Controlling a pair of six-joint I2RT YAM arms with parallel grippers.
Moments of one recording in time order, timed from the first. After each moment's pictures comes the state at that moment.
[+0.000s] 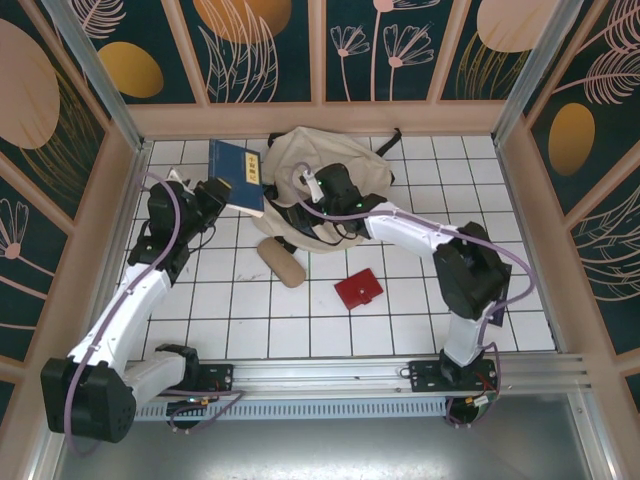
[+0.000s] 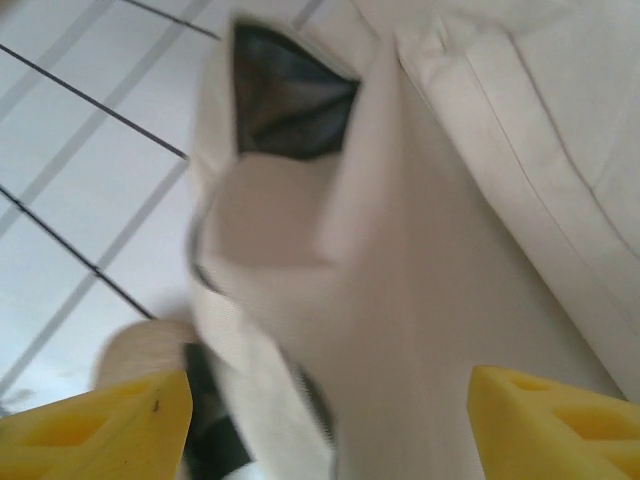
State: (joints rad) left arm -0.17 1.06 0.81 -0.08 0.20 -1.06; right arm 0.72 1.85 1.33 -0.20 -0.08 0.15
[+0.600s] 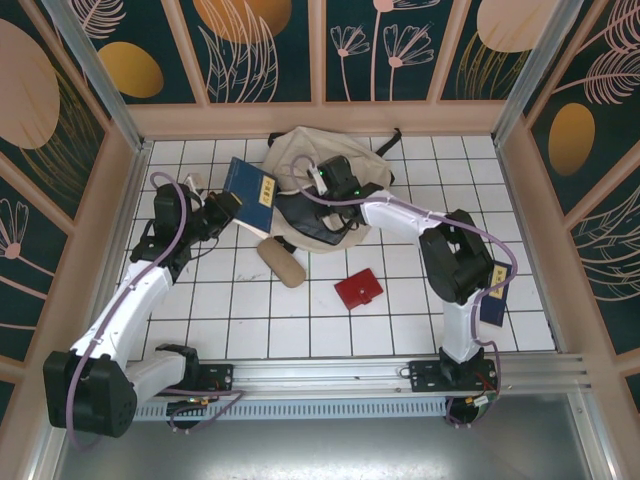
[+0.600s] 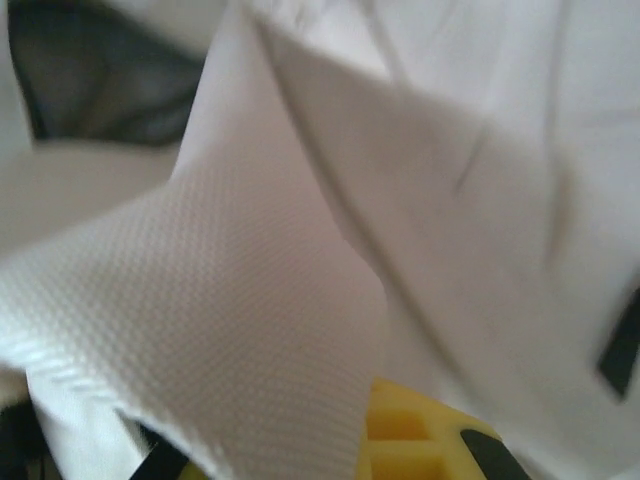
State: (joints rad) left arm -0.17 1.10 0.80 -0.16 0.38 -0.97; right arm 0.66 1.96 1.49 -0.29 0.02 0.14
